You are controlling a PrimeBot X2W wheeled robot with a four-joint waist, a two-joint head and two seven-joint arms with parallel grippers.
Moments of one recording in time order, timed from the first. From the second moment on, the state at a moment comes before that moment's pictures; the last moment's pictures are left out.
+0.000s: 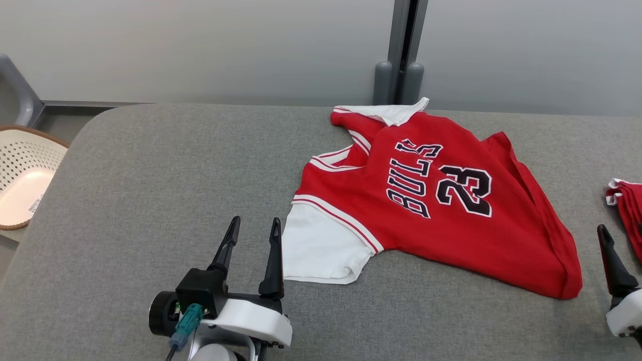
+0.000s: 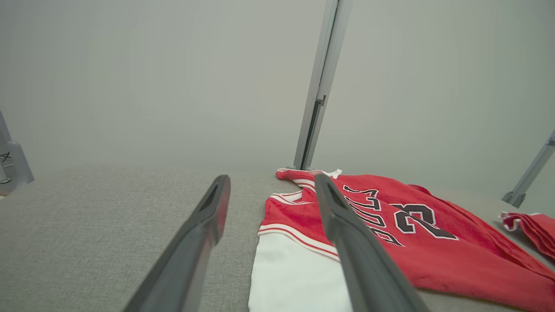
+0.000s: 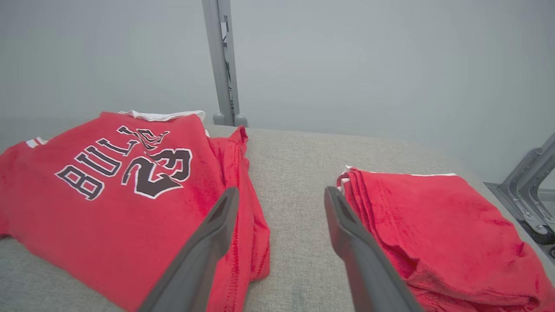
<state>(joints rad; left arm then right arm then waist) -0.14 0.05 -0.43 0.18 -0.38 0.21 -0.26 -0.20 -0.55 0.23 0.56 0.55 0.13 -0.19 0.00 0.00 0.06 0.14</state>
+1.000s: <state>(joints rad) -0.20 0.05 -0.52 0.45 -0.44 0.27 -0.26 -0.04 -0.38 0.18 0.23 0.49 0.13 -0.26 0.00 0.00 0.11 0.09</state>
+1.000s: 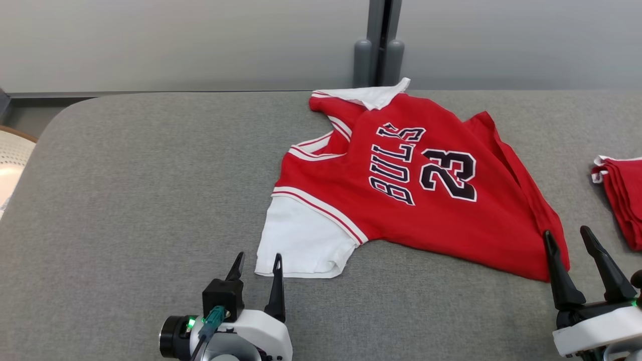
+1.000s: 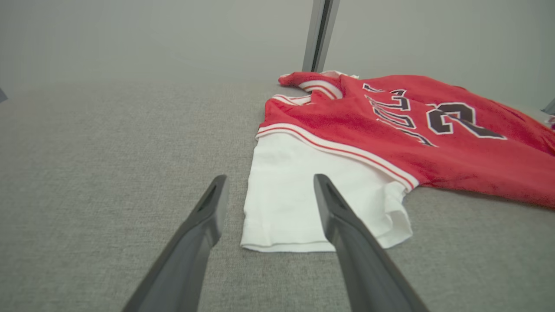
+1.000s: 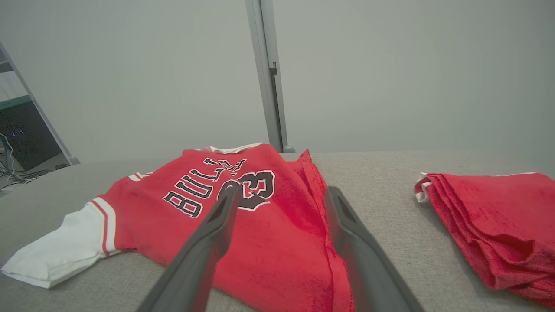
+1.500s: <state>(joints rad) -0.38 0.05 -0.64 0.80 -0.62 0.34 -0.25 -0.06 -0.41 0.17 0.23 0.51 0.13 -0.26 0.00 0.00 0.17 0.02</state>
